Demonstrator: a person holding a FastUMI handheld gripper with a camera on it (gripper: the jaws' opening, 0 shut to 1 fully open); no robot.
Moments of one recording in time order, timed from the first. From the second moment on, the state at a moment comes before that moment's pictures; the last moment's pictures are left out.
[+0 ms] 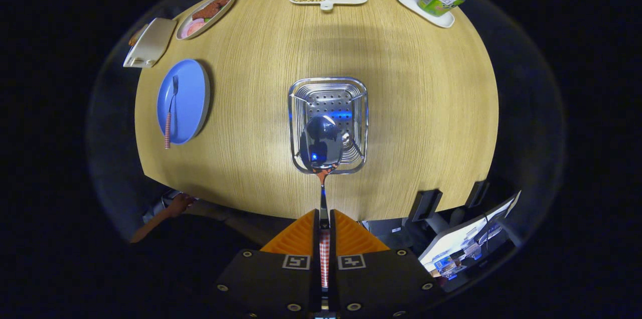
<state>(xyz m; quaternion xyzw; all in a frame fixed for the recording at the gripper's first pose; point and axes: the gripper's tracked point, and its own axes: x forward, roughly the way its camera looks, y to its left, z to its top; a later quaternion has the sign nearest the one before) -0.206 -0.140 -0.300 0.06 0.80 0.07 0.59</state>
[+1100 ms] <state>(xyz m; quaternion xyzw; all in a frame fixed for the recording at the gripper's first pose) -0.132 -0.157 -0.295 0.06 0.77 0.08 0.63</state>
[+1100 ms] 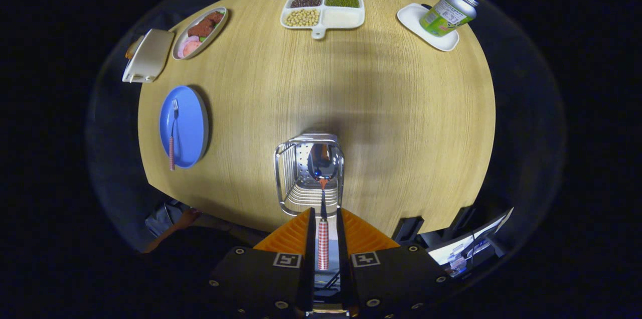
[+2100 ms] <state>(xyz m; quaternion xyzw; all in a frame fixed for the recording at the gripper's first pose) -0.010 -0.086 -0.172 0.09 0.30 -0.01 0.95</state>
